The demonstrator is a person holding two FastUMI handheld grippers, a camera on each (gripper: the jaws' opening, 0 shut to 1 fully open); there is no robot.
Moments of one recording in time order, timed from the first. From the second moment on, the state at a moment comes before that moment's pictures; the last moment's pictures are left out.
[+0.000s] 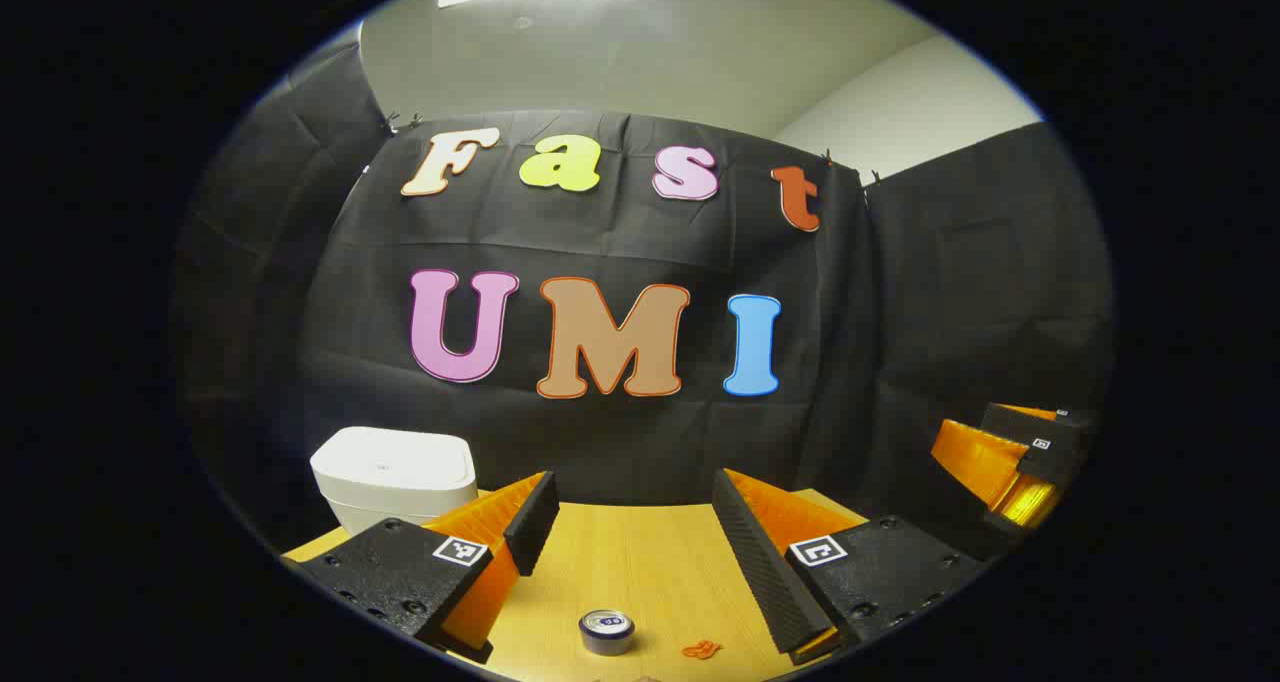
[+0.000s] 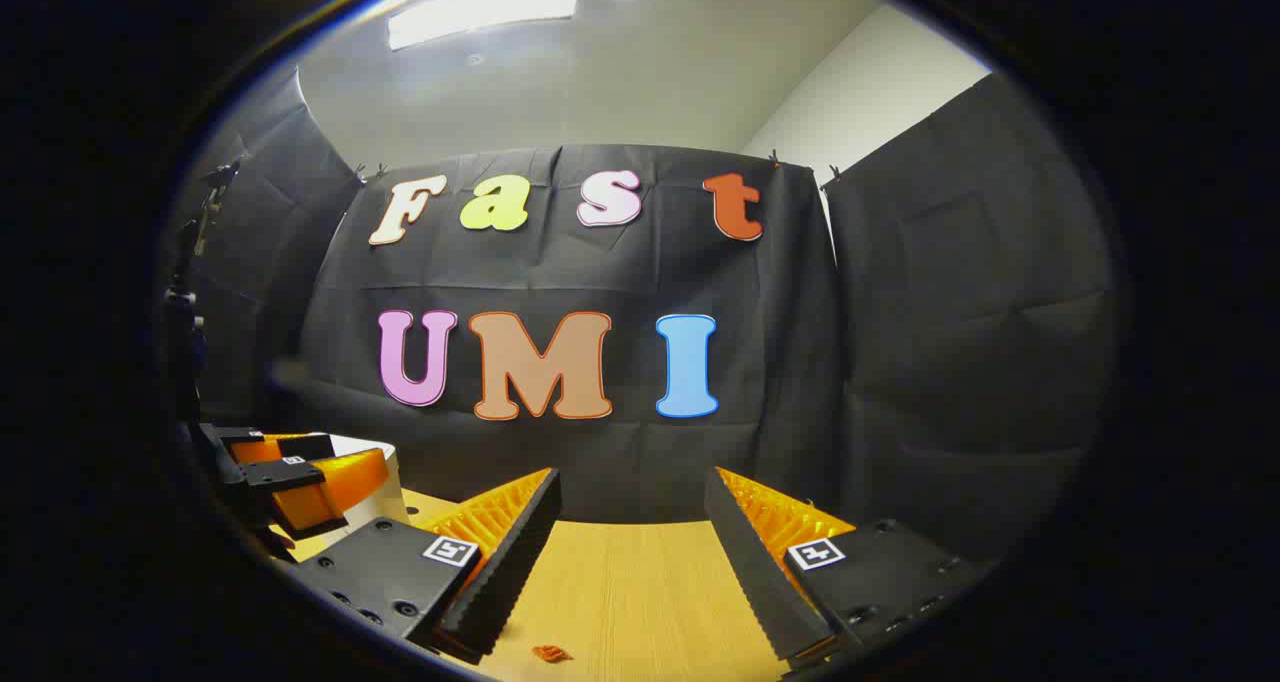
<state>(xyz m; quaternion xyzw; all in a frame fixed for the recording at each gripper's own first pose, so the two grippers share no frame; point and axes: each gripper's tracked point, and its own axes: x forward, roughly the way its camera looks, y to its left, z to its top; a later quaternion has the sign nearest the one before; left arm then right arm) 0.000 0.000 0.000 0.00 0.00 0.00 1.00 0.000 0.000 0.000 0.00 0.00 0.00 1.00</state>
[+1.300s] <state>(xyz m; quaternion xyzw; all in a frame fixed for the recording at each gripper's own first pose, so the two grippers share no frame) -0.010 0.000 0.012 0.01 -0.03 0.01 1.00 -0.003 0.003 0.001 0.00 0.00 0.02 1.00</state>
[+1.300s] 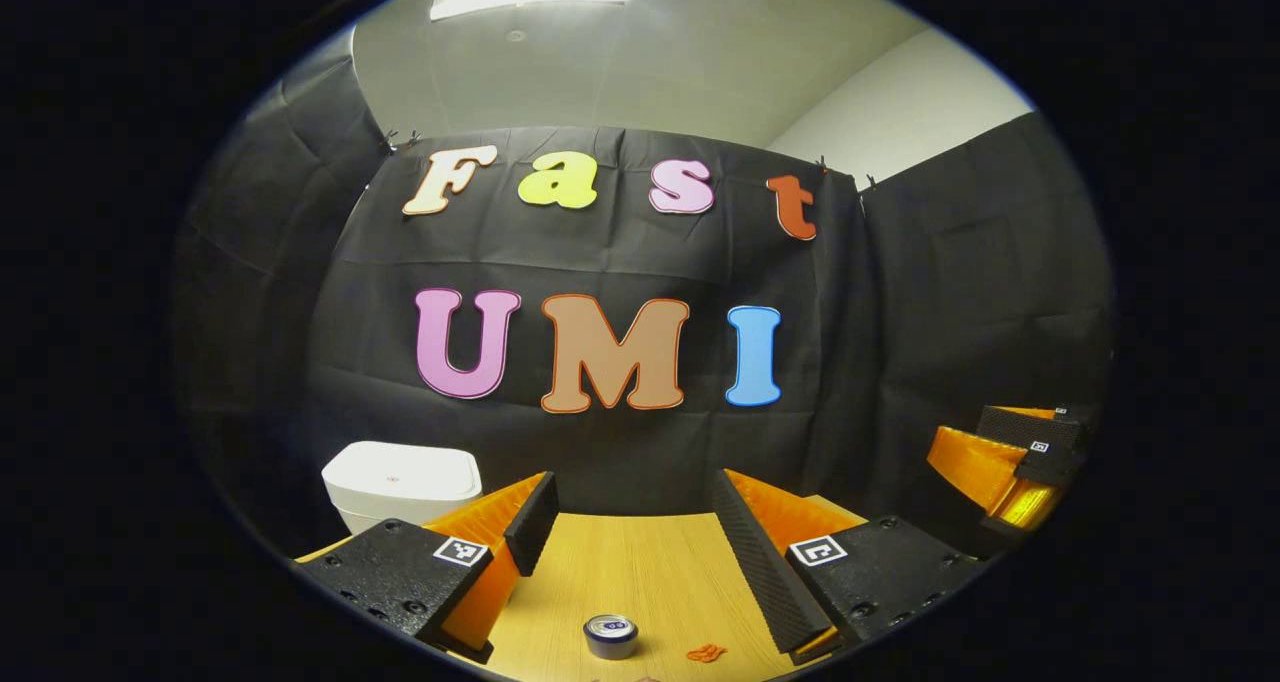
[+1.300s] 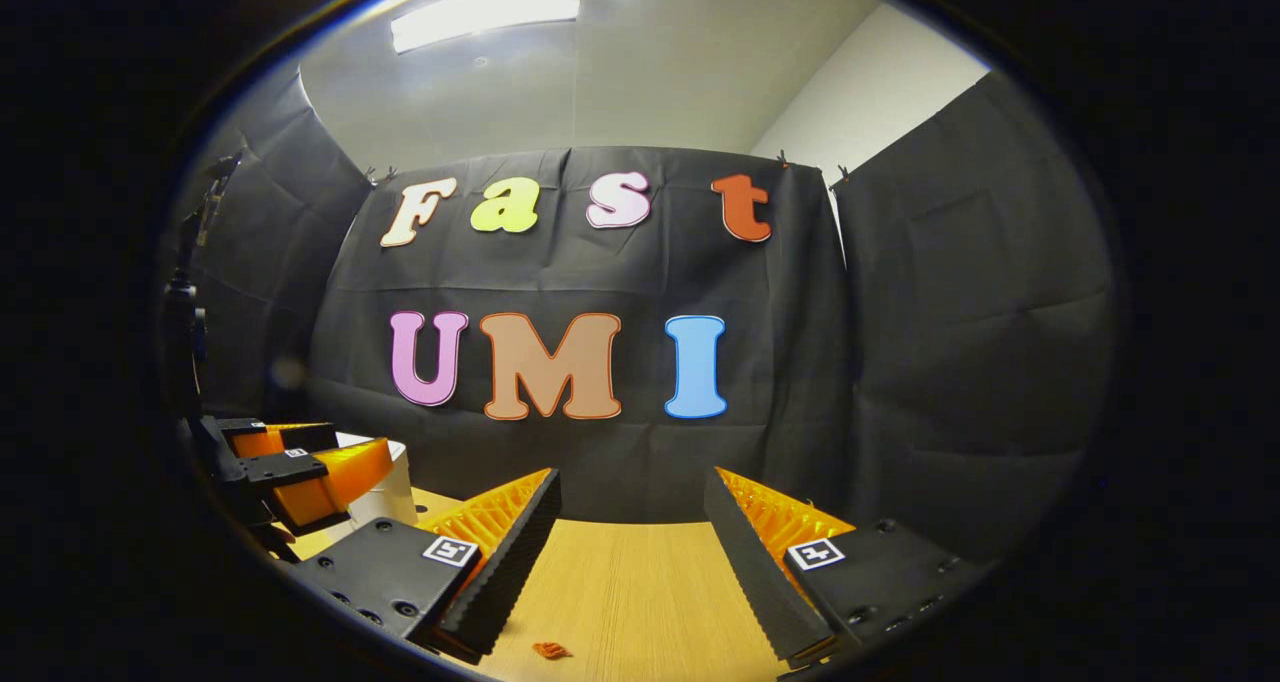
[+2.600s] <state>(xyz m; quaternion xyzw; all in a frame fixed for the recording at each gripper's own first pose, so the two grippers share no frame) -0.009 -0.001 0.007 0.00 -0.03 0.02 1.00 0.003 0.001 -0.007 0.01 0.00 0.03 1.00</state>
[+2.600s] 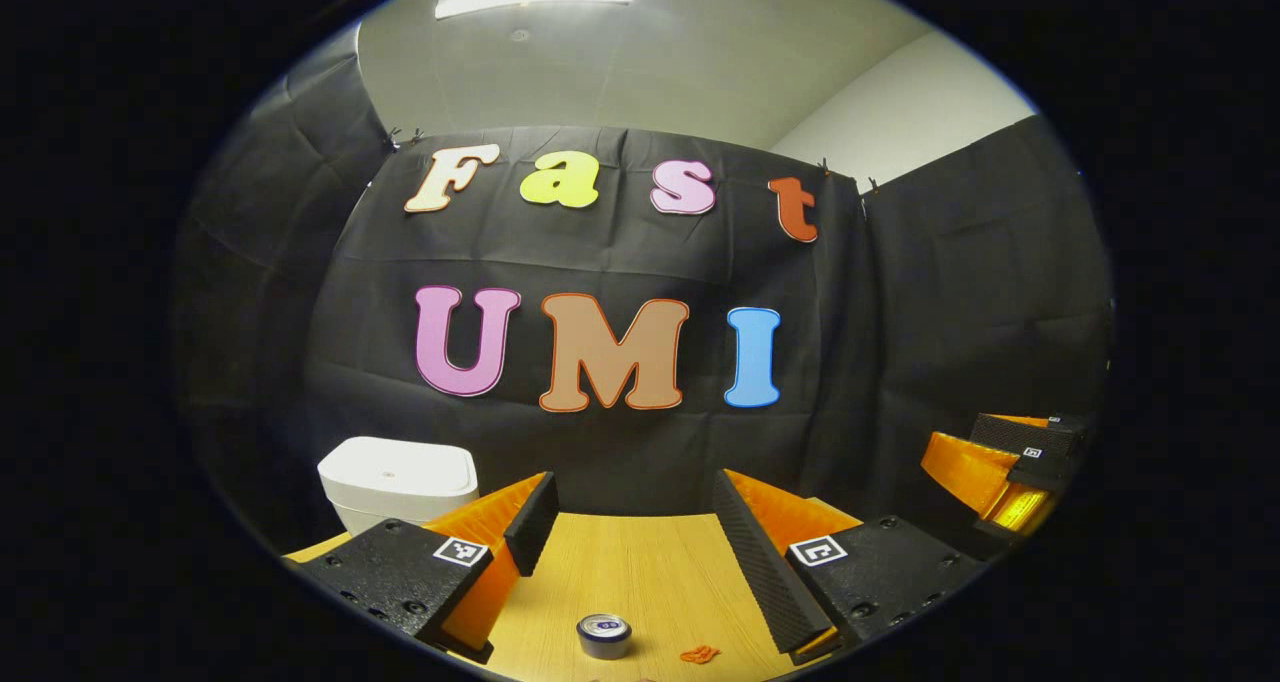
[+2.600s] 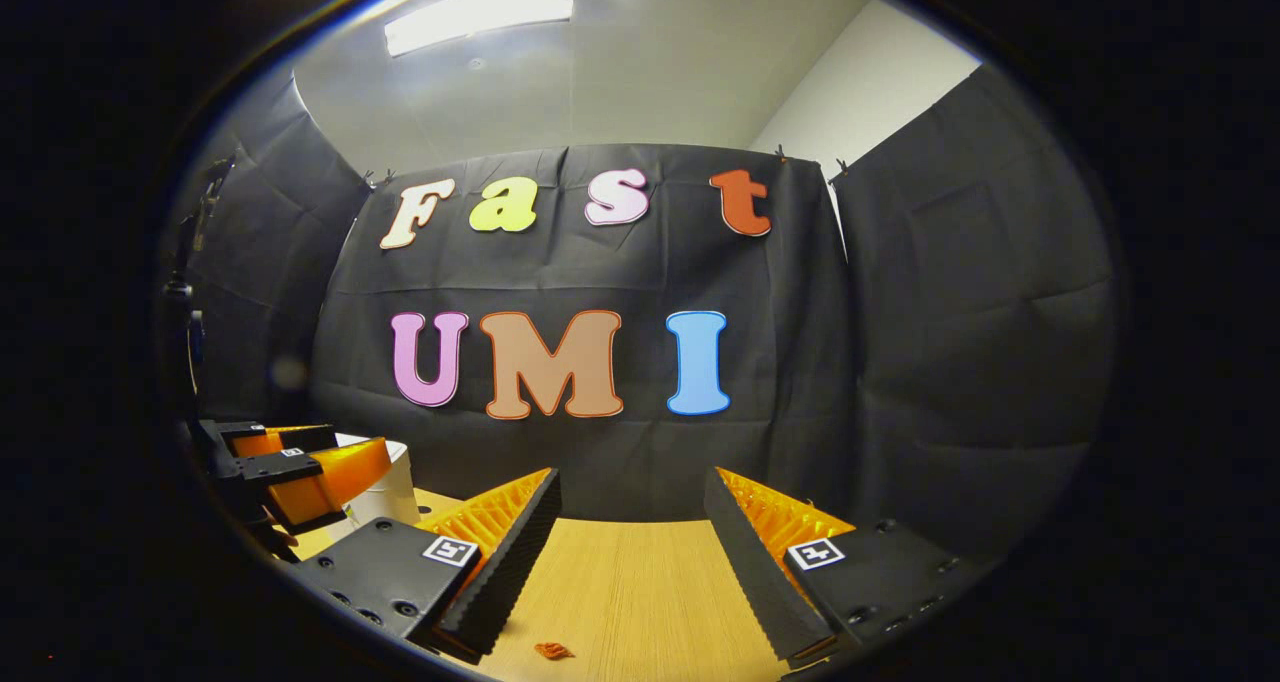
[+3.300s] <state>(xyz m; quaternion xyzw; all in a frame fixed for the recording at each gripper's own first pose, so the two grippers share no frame) -0.005 0.045 -0.012 0.01 0.01 0.06 1.00 0.012 0.022 -0.011 0.00 0.01 0.05 1.00</state>
